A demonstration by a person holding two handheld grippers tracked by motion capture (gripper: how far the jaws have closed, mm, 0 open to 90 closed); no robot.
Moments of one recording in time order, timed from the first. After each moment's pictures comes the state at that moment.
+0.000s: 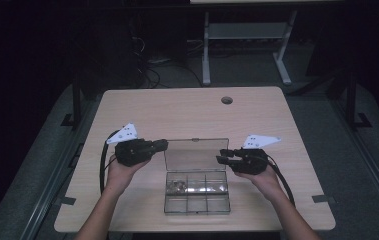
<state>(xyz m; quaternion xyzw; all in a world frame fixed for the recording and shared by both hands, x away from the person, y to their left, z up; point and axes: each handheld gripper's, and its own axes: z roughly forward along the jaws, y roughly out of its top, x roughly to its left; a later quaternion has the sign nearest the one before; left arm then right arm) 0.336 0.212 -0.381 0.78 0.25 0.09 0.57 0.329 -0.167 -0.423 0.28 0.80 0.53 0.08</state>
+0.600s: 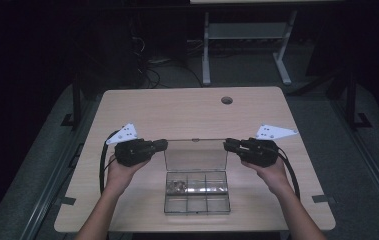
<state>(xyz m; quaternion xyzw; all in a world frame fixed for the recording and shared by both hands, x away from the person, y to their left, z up) 0.335 0.212 -0.380 0.78 0.25 0.10 0.57 0.328 -0.184 -0.387 0.27 0.76 0.58 0.11</state>
